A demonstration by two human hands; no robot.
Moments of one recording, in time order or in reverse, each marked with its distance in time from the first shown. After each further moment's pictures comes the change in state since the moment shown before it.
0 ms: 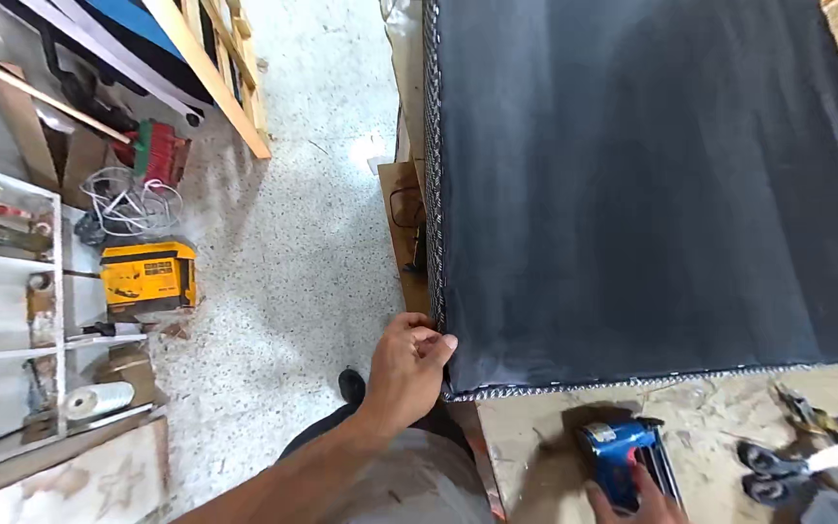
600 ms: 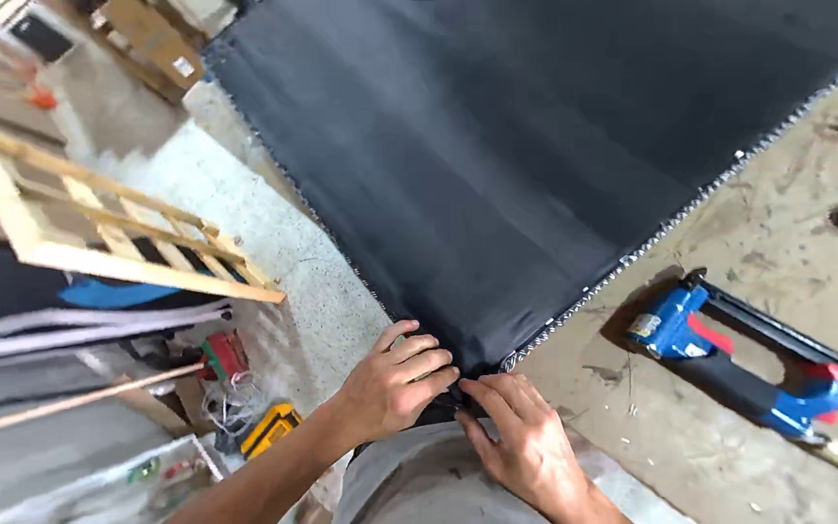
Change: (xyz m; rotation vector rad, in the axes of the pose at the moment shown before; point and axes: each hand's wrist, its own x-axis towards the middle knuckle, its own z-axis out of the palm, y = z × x) left_hand 0.075 0.023 -0.047 0.873 -0.616 1.591; right_hand -0.020 -0.200 0.060 0.709 0.404 -0.473
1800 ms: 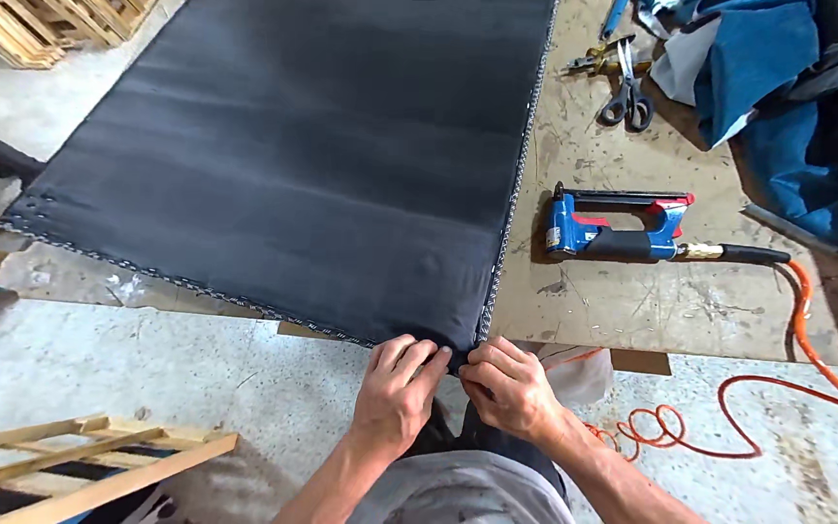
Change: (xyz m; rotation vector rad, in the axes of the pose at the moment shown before) left_hand -0.006 -0.028 0.019 -0.062 0.110 0.123; right_hand -0.010 -0.019 0.057 -0.212 0.440 -0.003
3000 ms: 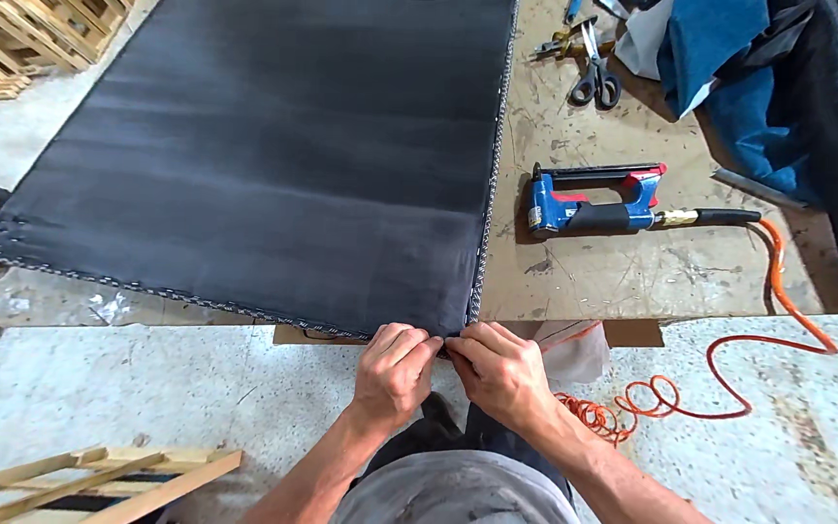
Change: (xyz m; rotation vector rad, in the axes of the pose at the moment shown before) left_hand 0.012 -0.011 0.010 -0.153 0.162 0.130; right_hand 0.010 -0.030 0.002 -0.234 0.026 0.226
